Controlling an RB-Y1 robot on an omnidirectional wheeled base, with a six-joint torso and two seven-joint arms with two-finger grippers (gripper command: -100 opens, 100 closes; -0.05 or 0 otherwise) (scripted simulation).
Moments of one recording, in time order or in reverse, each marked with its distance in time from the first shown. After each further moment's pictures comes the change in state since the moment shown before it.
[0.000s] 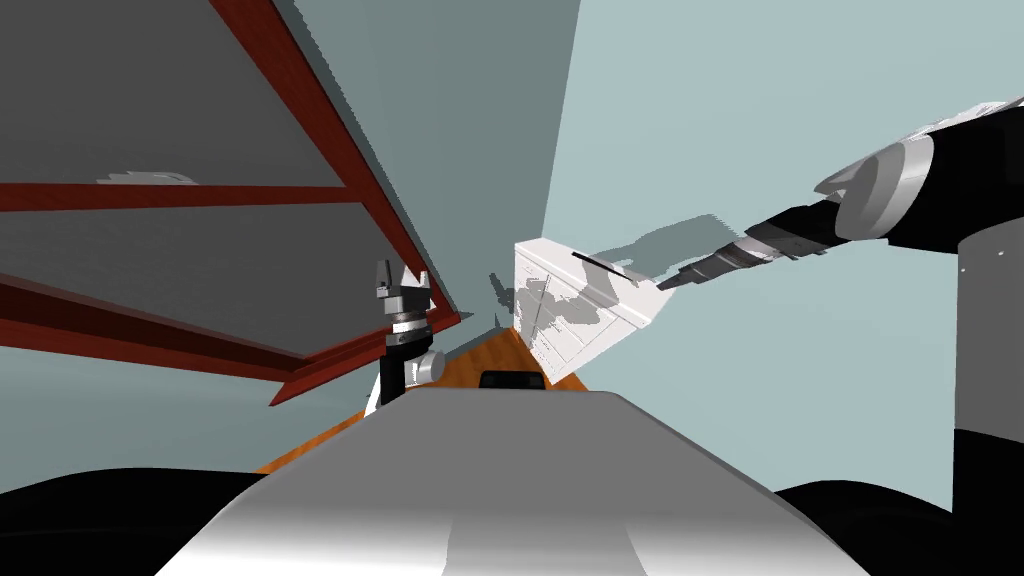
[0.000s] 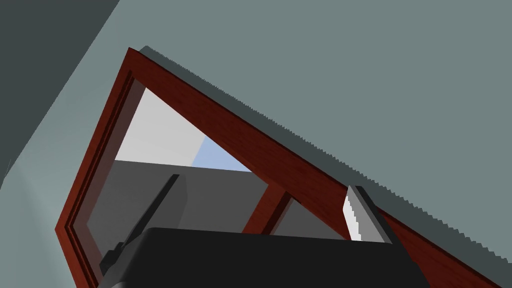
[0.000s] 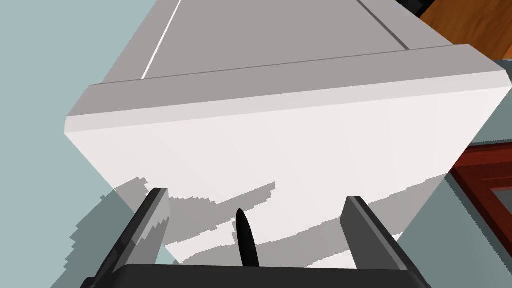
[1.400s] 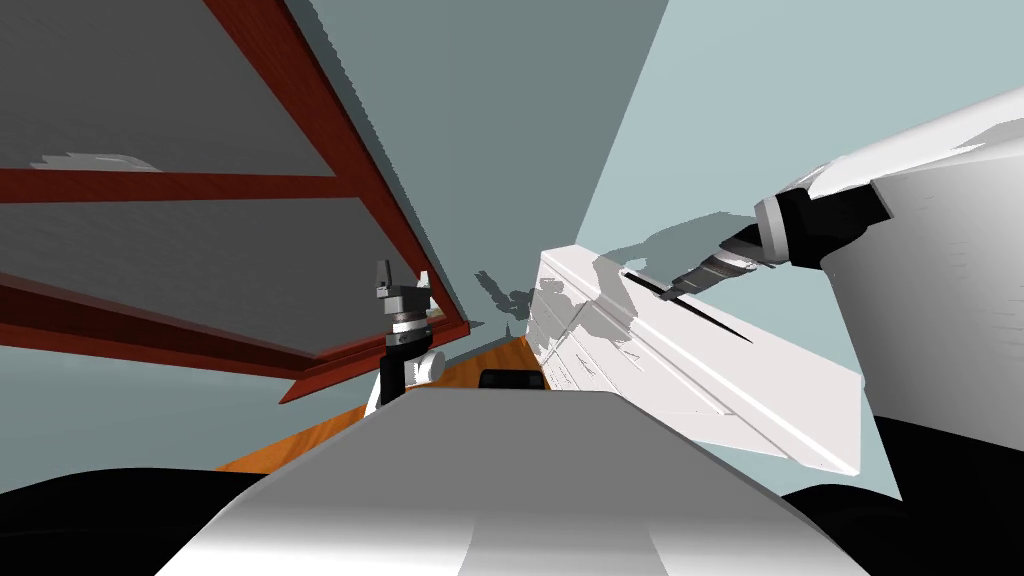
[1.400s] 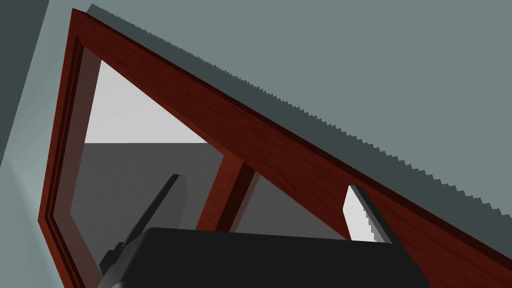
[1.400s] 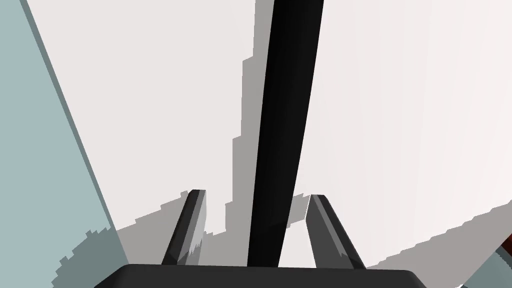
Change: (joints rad) left arm 0.000 0.000 0.000 0.000 0.000 0.000 0.000; right arm 0.130 -0.095 0.064 0.011 -0.006 -0.019 0.001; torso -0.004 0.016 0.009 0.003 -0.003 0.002
